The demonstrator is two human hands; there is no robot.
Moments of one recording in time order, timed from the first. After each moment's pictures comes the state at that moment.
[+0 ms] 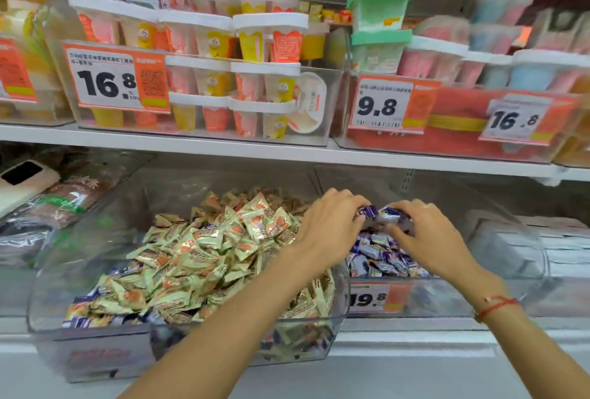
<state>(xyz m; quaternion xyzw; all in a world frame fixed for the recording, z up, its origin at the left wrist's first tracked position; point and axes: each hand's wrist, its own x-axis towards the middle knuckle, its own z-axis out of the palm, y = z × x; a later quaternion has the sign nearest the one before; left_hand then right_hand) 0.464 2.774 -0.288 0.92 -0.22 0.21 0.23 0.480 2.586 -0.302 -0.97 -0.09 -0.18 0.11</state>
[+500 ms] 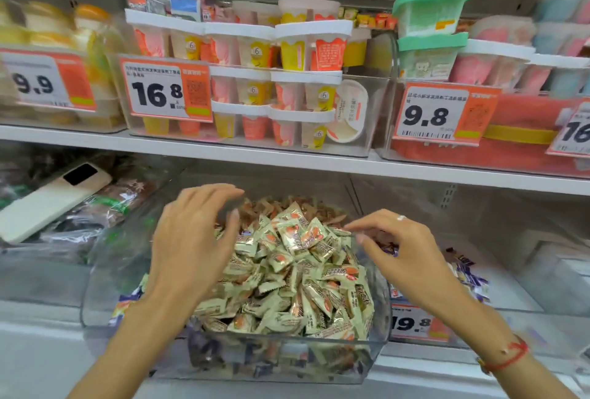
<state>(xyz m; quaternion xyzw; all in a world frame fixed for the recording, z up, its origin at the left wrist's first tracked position) 0.397 2.939 -0.294 0.90 0.01 0.41 0.17 0.451 2.672 -0.294 -0.86 -0.30 -0.20 0.36</state>
